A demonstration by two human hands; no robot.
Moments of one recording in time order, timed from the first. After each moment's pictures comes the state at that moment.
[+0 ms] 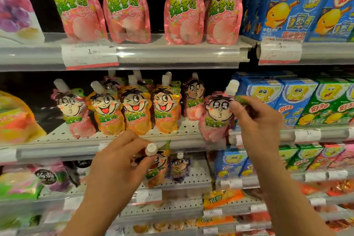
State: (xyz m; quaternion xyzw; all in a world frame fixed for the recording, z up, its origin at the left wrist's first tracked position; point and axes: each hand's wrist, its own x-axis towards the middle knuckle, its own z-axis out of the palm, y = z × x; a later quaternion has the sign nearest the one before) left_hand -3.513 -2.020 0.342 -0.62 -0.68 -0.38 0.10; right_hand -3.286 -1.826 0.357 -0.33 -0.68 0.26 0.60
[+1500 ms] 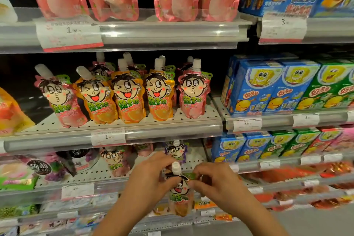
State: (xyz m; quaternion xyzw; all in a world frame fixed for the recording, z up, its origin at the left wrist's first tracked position) left_hand -3.485 -1.989 0.249 -0.65 -0.68 -0.31 -0.13; right_hand -3.277 -1.889 0.244 -0.30 -0.87 0.34 0.17
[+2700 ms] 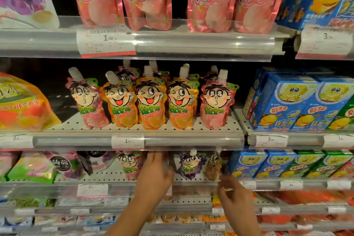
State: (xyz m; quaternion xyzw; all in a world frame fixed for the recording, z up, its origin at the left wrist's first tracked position) left_hand -3.524 -1.952 0.189 -0.48 -0.83 -0.26 -0.10; right_hand -3.292 -1.875 0.155 -0.53 -0.73 0.32 0.30
